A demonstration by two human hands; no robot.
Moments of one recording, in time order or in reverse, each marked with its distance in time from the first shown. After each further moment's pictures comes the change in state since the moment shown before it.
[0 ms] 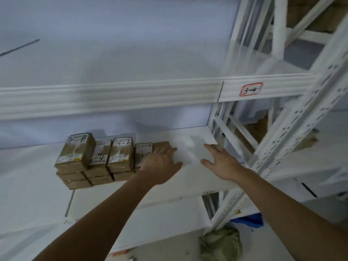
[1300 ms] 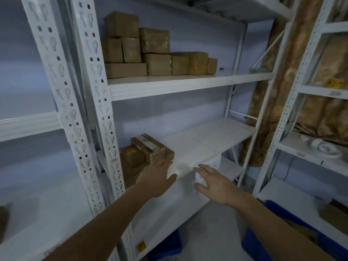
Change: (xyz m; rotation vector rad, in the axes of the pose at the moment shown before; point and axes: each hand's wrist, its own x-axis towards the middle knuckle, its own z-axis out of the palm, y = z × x) left_hand 0.088 0.554 0.063 -0.028 0.110 0.518; right_hand -0.328 0.419 -0.187 -0.002 0.257 0.243
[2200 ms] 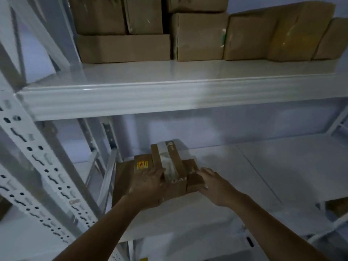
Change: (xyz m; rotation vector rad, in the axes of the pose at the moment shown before) left_hand 0.203 -0.147 0.101 0.209 -0.123 -0.465; right_hand 0.405 0.118 0.042 0.088 -0.324 -0.387
